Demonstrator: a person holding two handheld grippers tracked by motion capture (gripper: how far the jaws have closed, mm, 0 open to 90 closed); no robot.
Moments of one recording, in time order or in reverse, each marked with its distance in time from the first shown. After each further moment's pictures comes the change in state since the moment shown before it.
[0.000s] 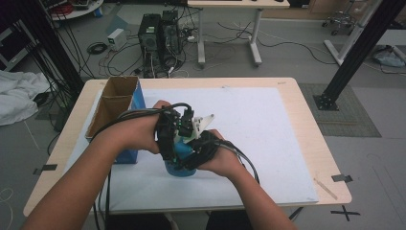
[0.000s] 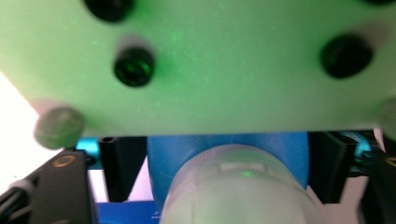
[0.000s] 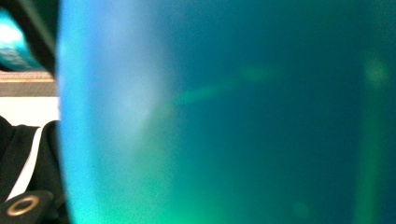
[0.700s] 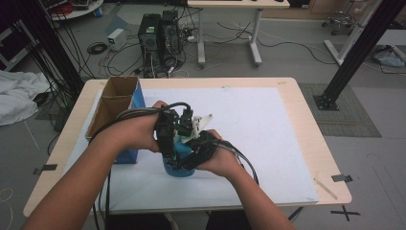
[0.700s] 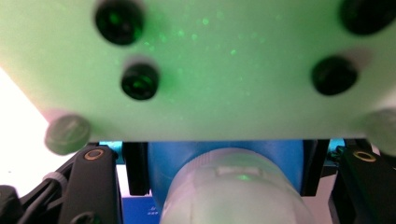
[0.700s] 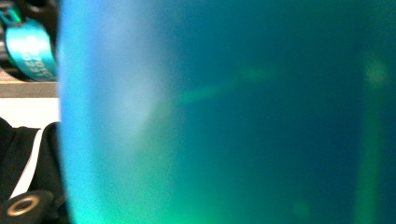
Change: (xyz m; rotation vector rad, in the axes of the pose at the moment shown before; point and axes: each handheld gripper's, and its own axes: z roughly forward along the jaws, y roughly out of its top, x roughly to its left) left arm 0.000 -0.002 0.000 0.011 -0.001 -0.019; right arm -0.002 0.001 0.004 0.004 -0.006 -0.002
